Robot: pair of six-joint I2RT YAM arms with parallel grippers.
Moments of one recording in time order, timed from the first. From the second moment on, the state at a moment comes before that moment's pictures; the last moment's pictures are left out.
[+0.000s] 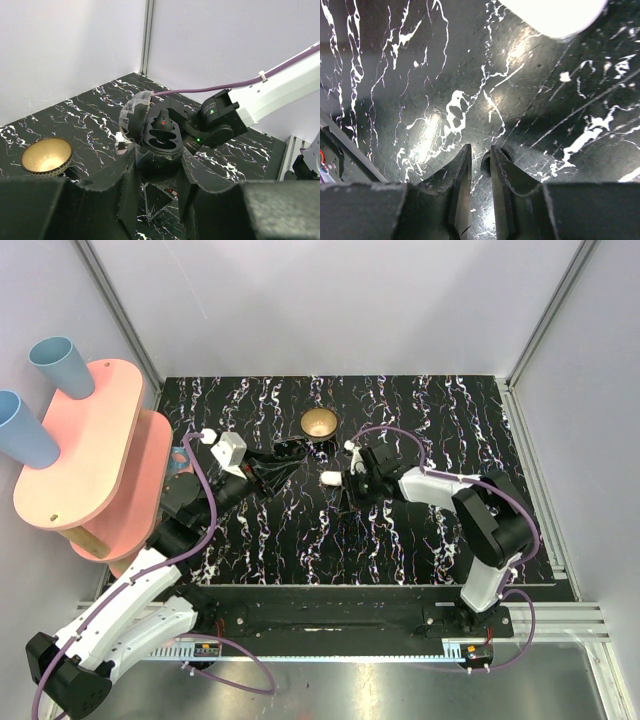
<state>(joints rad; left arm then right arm) -0.58 0.75 0.68 0.28 0.34 -0.21 0.59 1.77 1.00 -0.15 -0.39 0.38</state>
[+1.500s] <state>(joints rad) -0.58 0.79 0.68 0.29 0.34 -0.22 0.59 1.81 1.02 -0.25 -0.41 0.20</state>
